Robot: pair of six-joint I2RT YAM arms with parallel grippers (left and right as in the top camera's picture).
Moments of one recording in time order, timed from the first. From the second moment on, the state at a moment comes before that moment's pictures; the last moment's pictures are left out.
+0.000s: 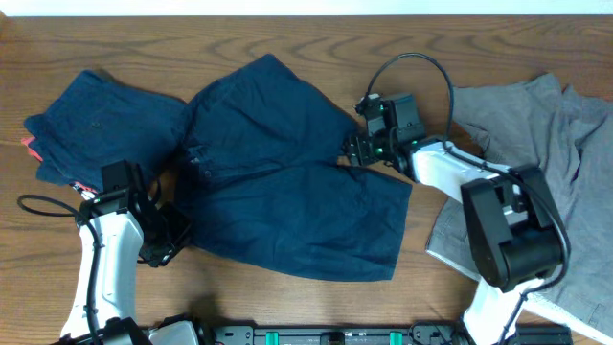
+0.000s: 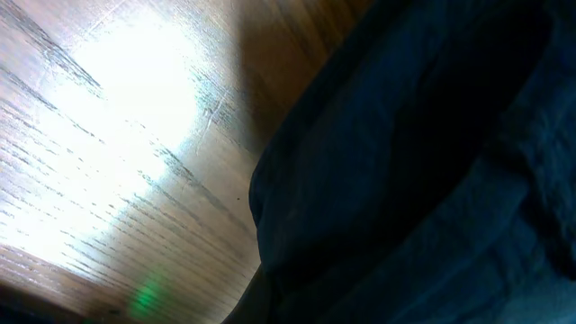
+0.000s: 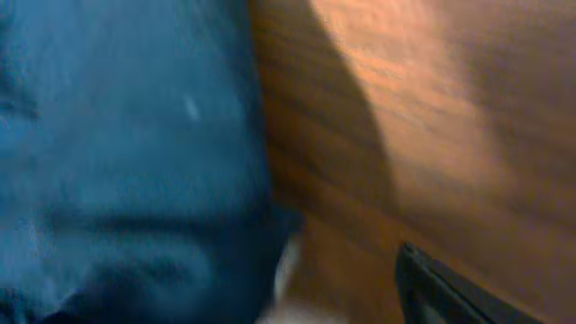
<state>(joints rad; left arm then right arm) 0.31 1.31 0.75 -0.99 0.18 -0.56 0.34 1.97 1.05 0.03 -0.27 0.10</state>
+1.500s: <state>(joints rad) 0.31 1.31 0.75 -0.97 0.18 -0.56 0.18 1.83 1.31 -0.99 0.04 0.19</state>
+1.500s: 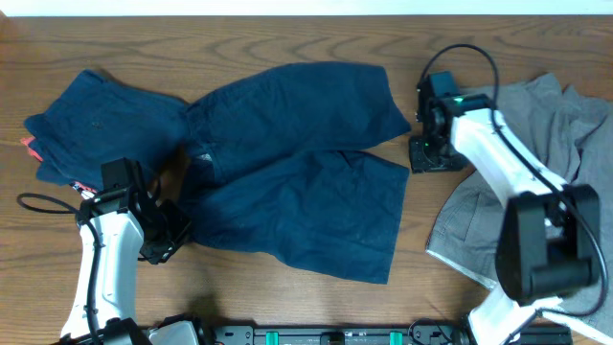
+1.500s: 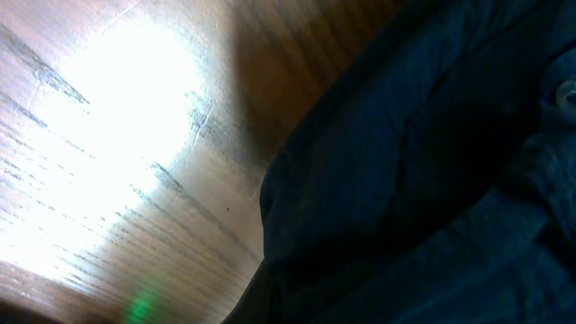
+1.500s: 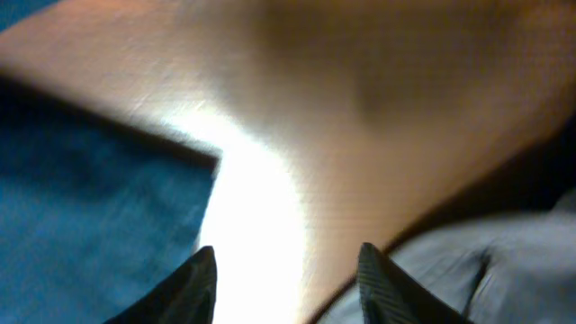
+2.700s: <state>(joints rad) 0.31 1.31 0.75 -0.94 0.17 -0.51 0.80 1.32 0.59 -0.63 -0.32 1.48</state>
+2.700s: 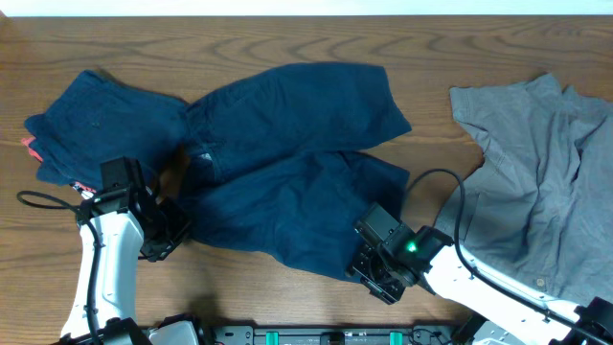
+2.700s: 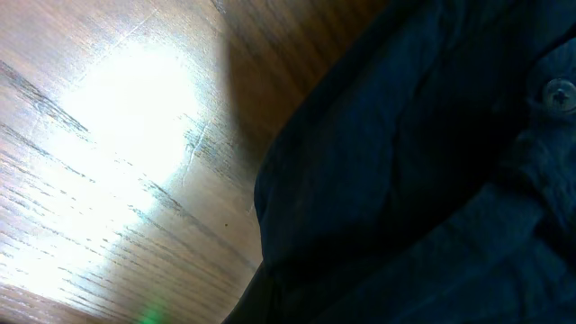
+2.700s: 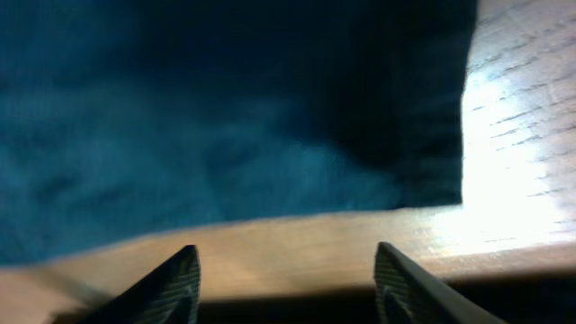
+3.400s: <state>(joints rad) 0.31 1.31 0.75 -0.95 0.17 -0.51 0.80 1.31 0.51 -0.57 -0.19 1.70</state>
